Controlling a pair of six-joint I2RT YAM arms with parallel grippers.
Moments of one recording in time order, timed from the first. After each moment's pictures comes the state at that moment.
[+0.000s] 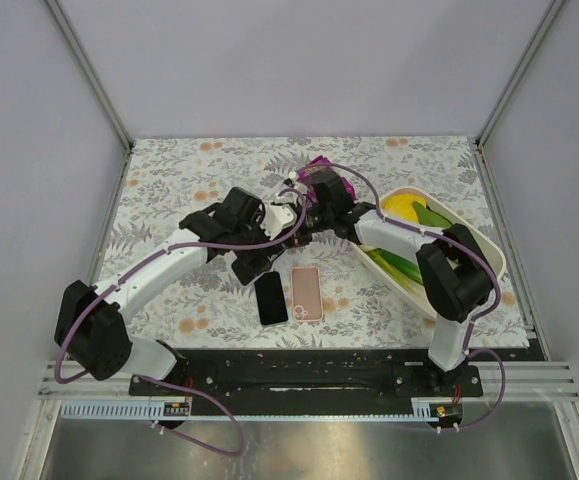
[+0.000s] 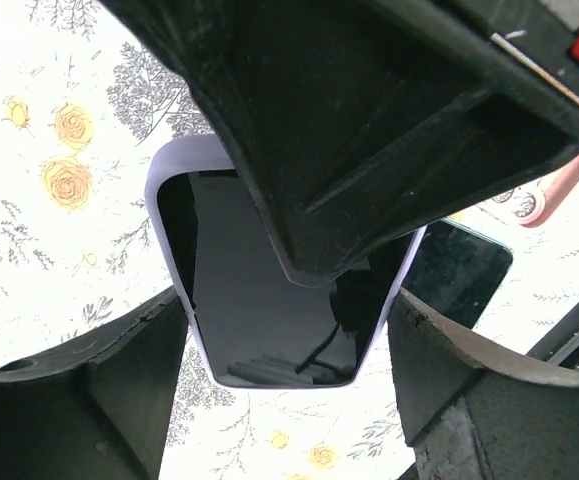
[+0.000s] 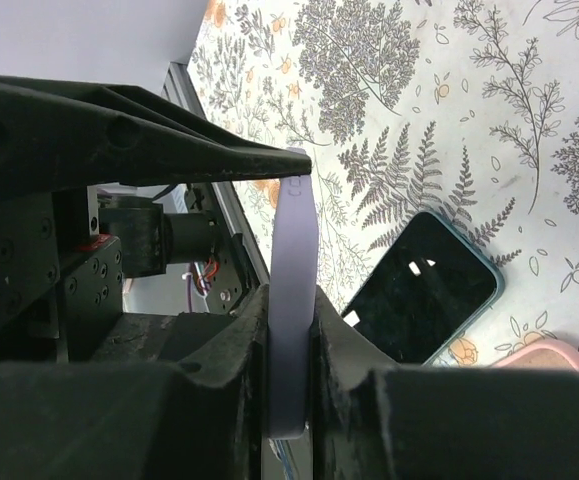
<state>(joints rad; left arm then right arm) -0.61 1.40 1.12 -0.69 0.14 0.32 0.64 1.86 1.26 0.00 -0.82 0.58</state>
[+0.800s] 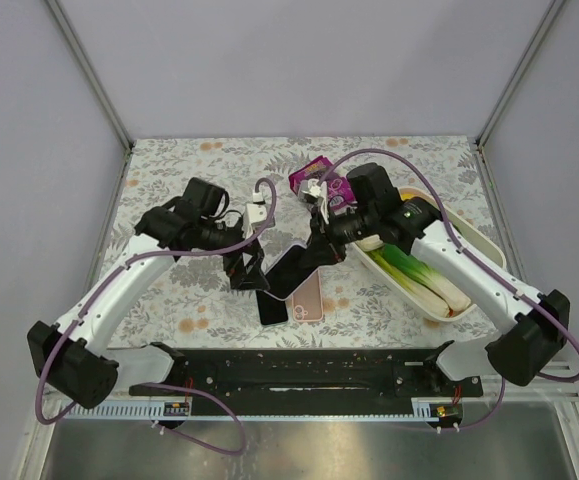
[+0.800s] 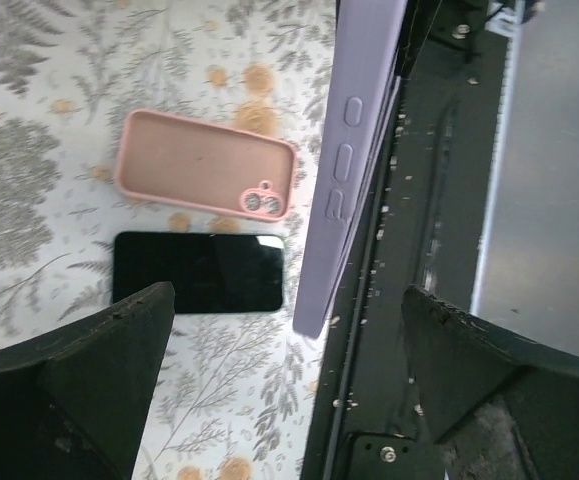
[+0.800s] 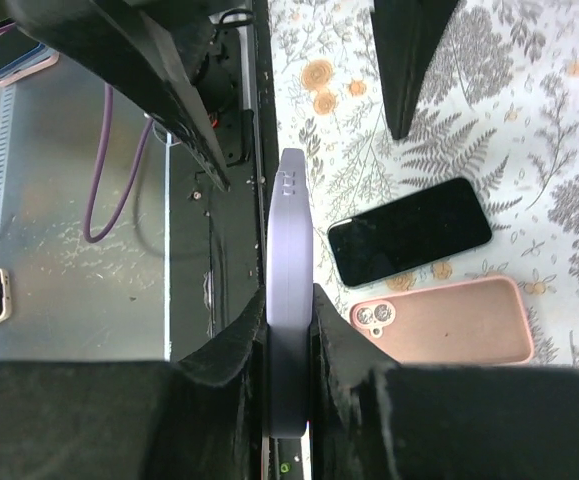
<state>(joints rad) -0.48 1.21 1.20 -0.94 0.79 0.49 0.66 1.39 1.30 -0.62 -0.88 -0.17</state>
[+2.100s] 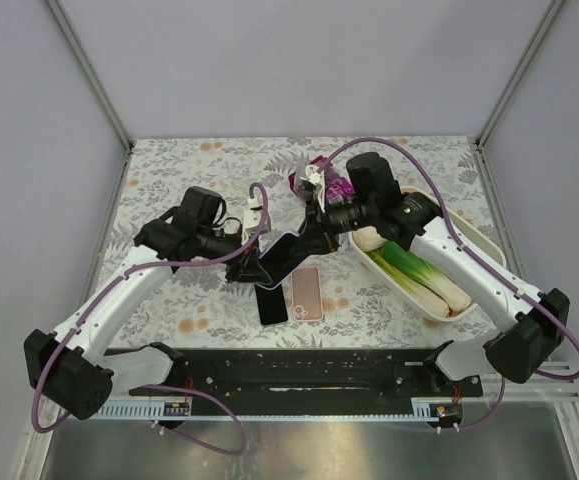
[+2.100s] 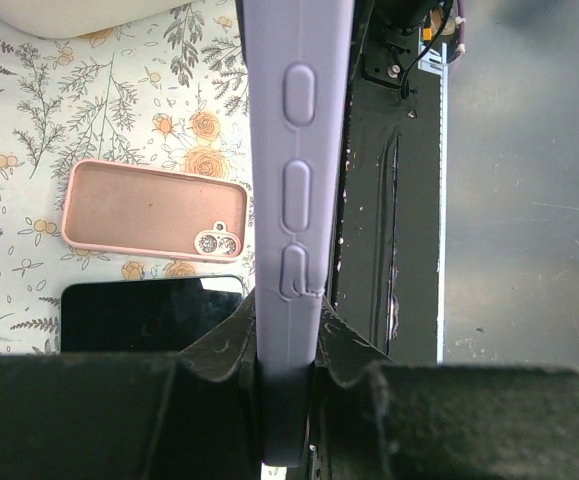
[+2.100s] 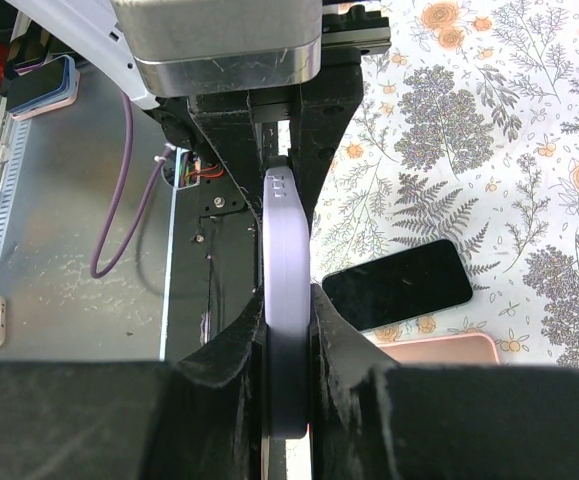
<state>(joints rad) -0.48 1.17 1.09 -0.81 0.96 0.43 0.68 1.40 1.39 -0.52 -0.90 -0.12</state>
